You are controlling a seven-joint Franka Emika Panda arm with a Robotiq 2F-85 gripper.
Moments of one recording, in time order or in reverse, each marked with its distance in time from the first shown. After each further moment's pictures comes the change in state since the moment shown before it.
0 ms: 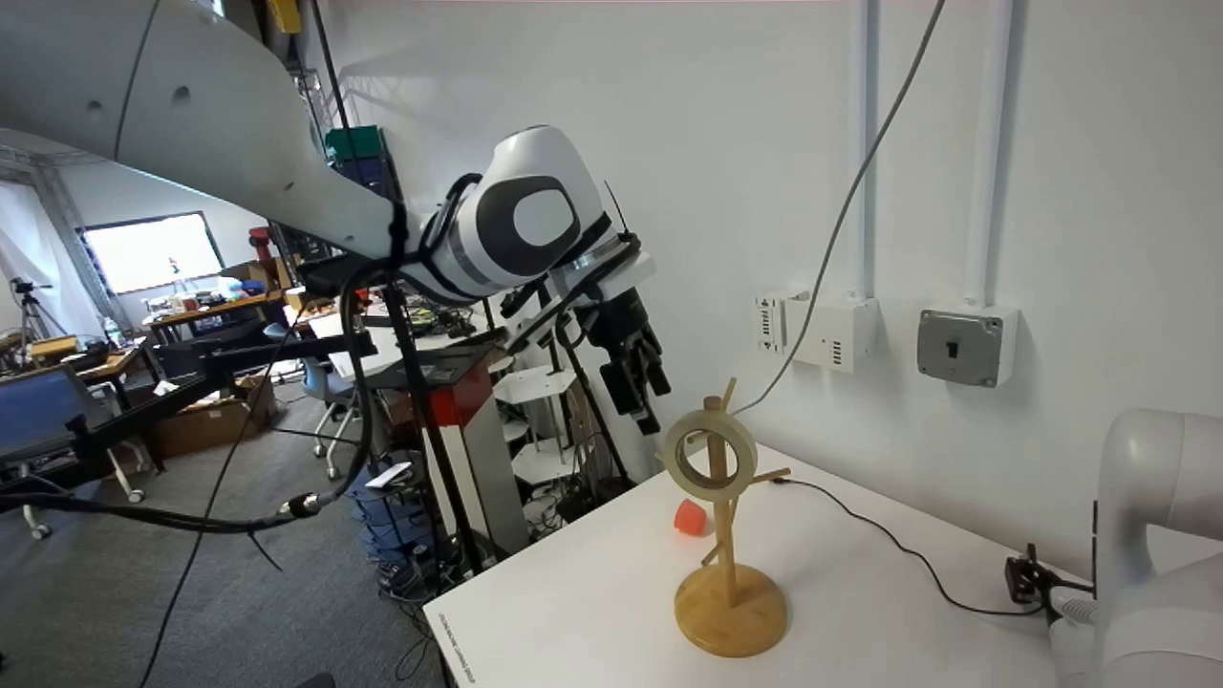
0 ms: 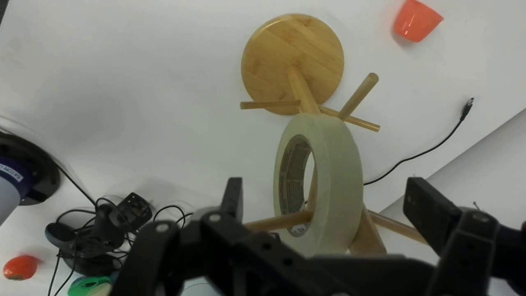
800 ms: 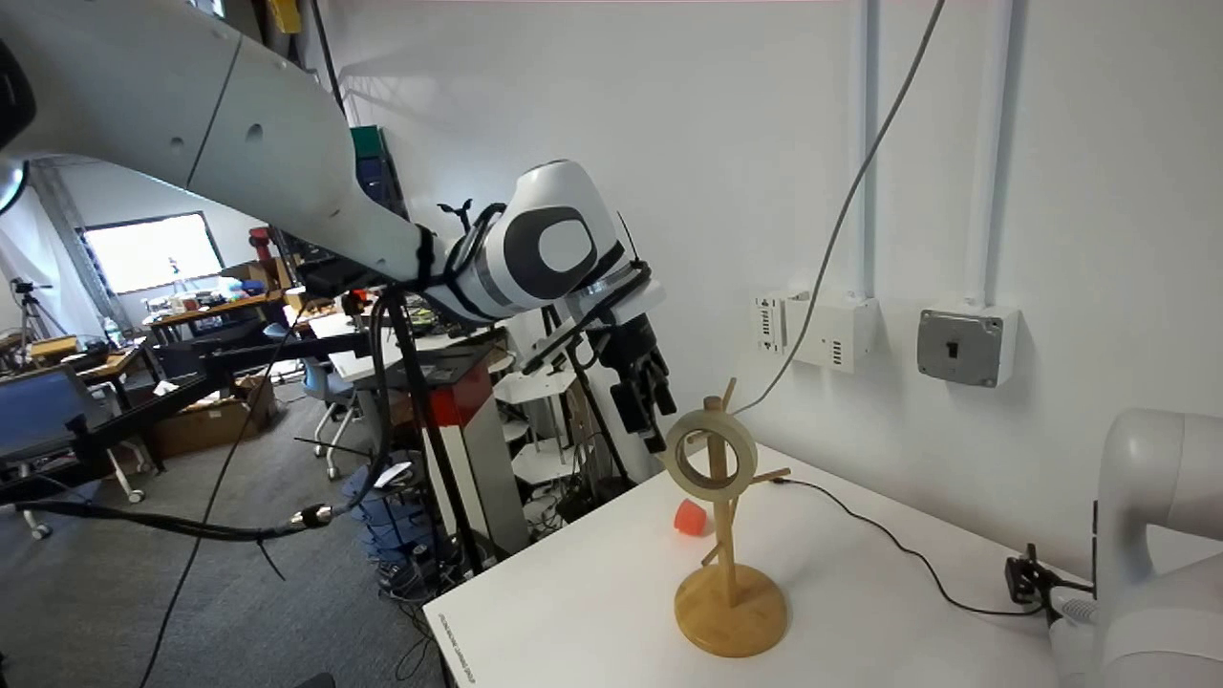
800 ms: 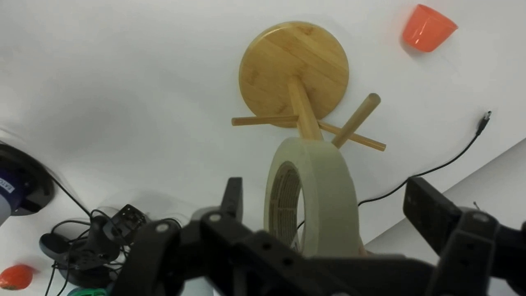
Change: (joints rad) arm 0.039 0.098 -0.024 0.054 -0.022 0.000 0.034
